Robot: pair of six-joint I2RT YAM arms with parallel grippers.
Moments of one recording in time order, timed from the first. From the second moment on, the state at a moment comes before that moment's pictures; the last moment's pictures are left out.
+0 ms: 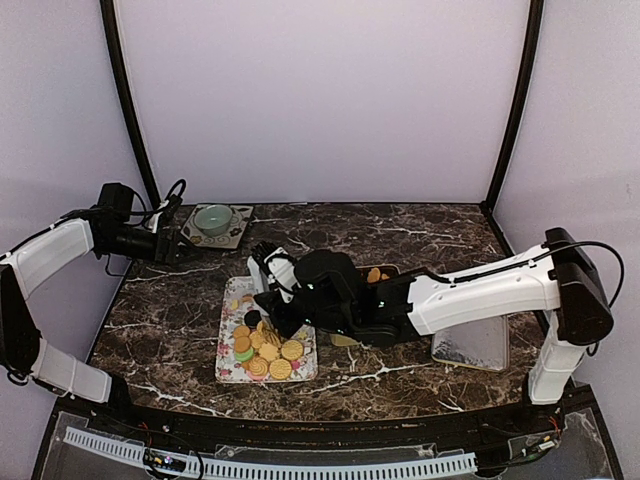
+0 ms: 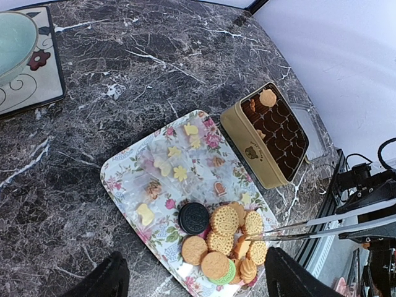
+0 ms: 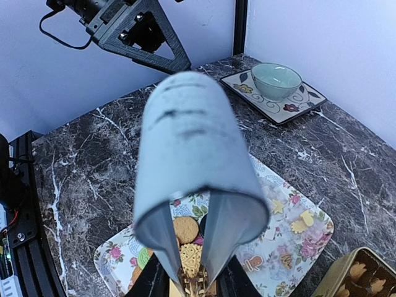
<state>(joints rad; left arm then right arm) 0.01 1.32 1.02 -0.68 0.82 0.12 1.29 1.82 1.27 0.15 0.29 0.14</state>
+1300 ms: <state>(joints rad) 0.01 1.32 1.02 -0.68 0.83 0.12 1.25 1.82 1.18 0.27 0.20 0.22</state>
